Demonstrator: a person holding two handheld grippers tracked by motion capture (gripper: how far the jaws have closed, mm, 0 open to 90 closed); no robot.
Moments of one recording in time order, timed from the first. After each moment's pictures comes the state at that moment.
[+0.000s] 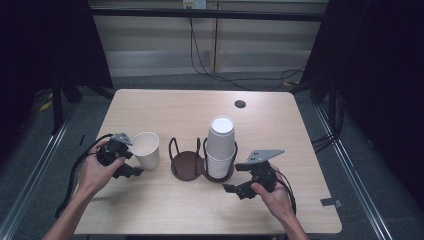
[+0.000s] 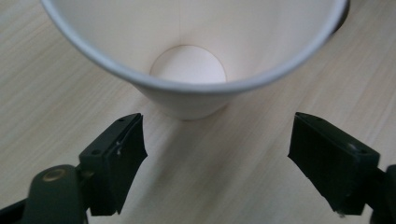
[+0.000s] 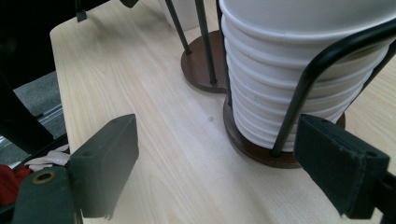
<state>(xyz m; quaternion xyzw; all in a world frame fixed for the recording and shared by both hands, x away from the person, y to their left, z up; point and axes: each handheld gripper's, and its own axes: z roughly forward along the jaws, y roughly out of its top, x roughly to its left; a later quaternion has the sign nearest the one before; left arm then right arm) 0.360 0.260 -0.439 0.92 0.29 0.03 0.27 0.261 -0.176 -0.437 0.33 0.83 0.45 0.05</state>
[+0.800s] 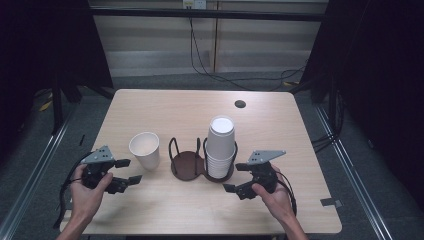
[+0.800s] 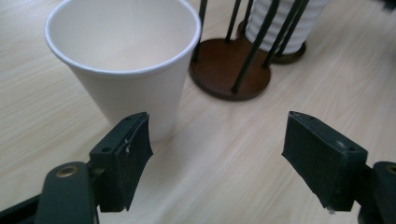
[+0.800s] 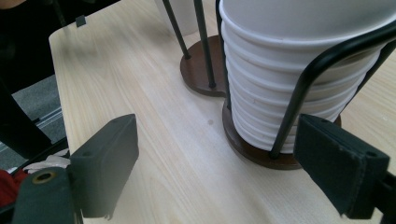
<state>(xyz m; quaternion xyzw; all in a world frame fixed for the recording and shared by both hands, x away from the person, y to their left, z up) 0.290 0.277 -0.431 0.83 0.31 0.07 0.45 0.257 -0.176 -0.435 0.33 0.82 0.46 0.05</state>
